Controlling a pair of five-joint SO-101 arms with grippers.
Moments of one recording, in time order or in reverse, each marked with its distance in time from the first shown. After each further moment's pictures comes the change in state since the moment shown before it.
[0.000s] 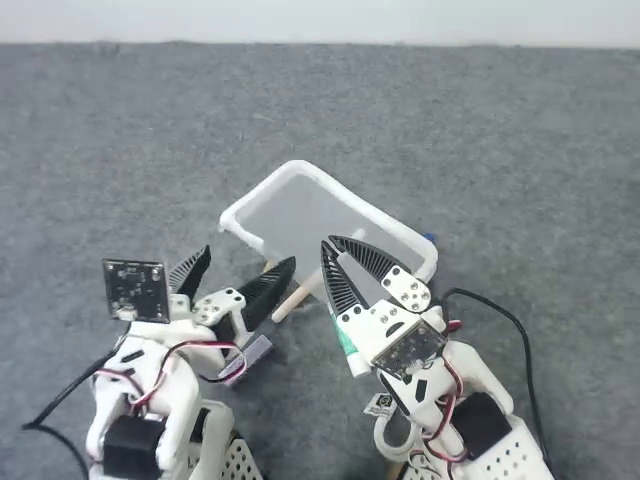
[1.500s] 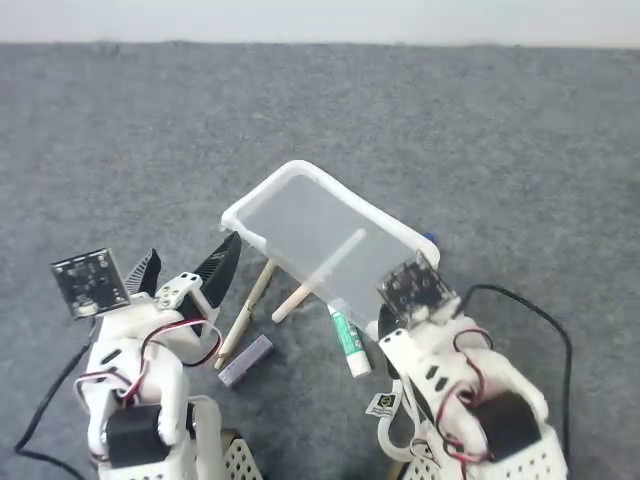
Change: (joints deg) left arm -16.9 0.0 5.4 -3.2 3.8; right arm 10.3 12.7 -18.7 50.3 -8.3
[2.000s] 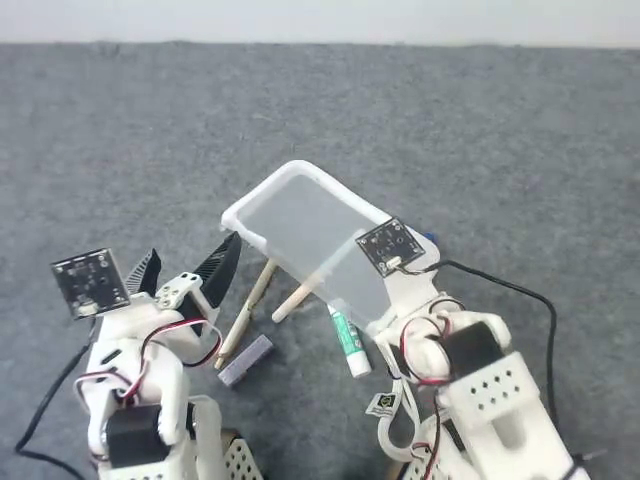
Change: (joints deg) left arm 0.0 0.0 0.0 0.0 0.0; right arm 0.0 30.7 -6.9 2.7 -6.2
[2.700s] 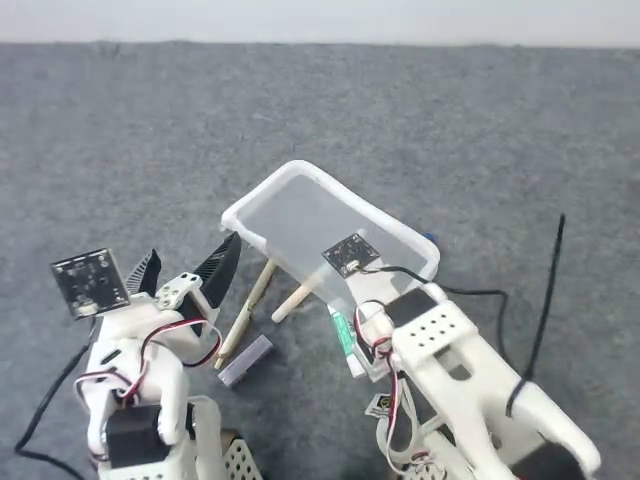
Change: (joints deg) left arm 0.0 0.0 0.2 0.0 0.0; right arm -6.5 30.1 0.1 -12.7 -3.8
